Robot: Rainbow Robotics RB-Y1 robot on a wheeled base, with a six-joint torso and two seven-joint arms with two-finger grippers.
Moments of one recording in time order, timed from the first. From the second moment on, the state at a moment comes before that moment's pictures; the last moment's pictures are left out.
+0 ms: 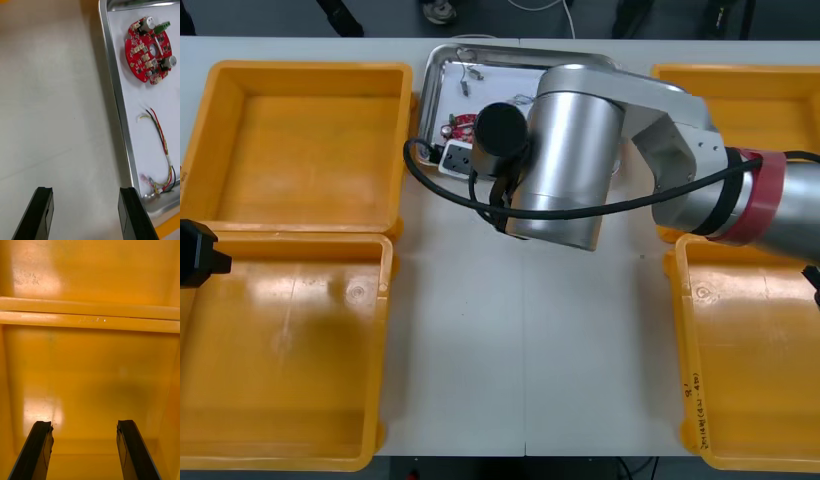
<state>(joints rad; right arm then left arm) -1.14 -0.57 1.00 -1.85 -0.60 1.53 1.46 -0.15 0.78 0.32 -2.29 0.89 1.91 -1.18</state>
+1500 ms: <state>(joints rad) -0.34 -0.76 -0.31 -2.06 -0.75 1.92 1.34 -0.14 0.78 0.32 -2.29 0.89 1.91 -1.18</state>
